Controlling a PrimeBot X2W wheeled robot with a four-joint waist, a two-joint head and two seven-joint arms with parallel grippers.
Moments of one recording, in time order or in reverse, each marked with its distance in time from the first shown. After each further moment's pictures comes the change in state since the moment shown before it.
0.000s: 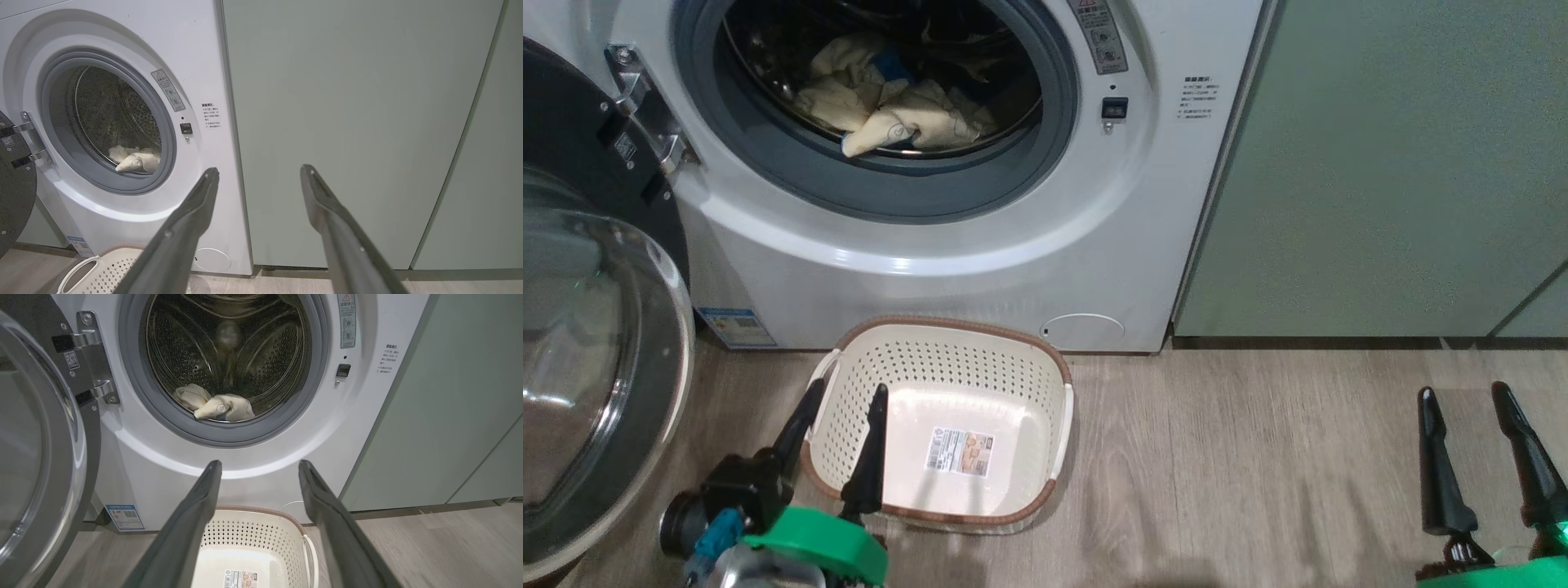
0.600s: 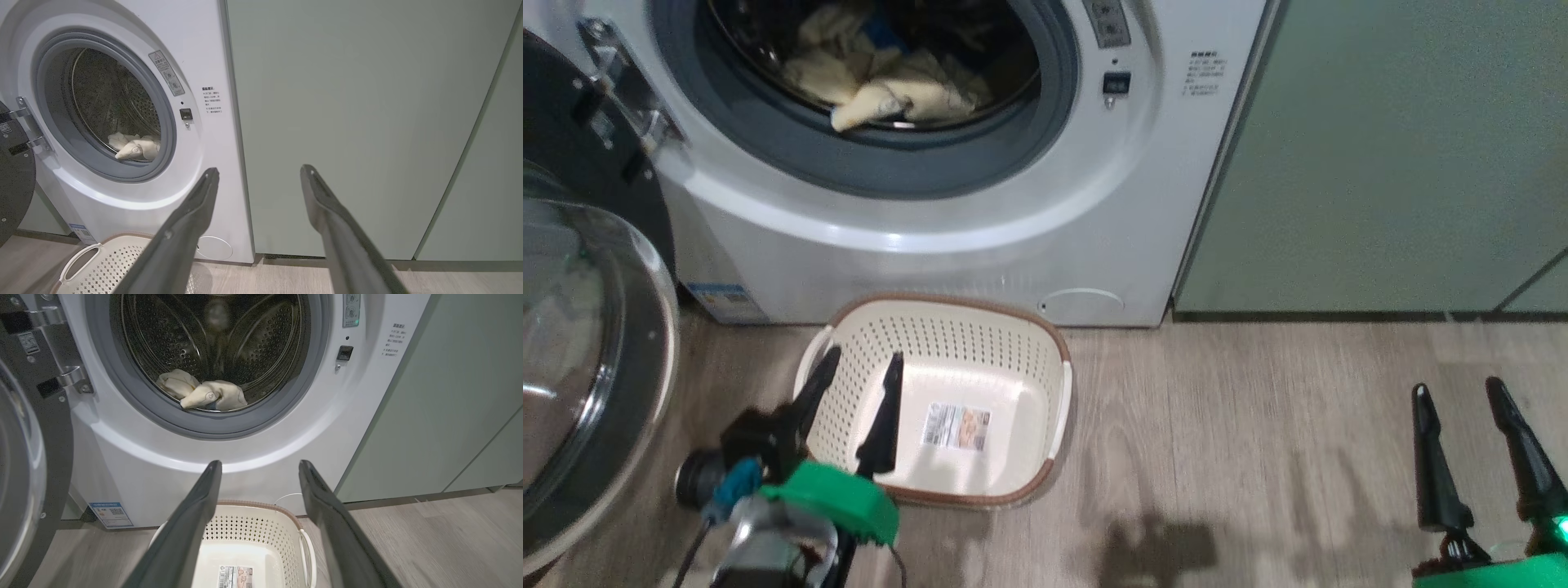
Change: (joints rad) left arm -0.090 0.010 -0.034 0.062 -0.012 -0.014 0.031; right arm -0.003 -0.007 0.014 -0.005 0.000 0.000 0.000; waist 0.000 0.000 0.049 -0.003
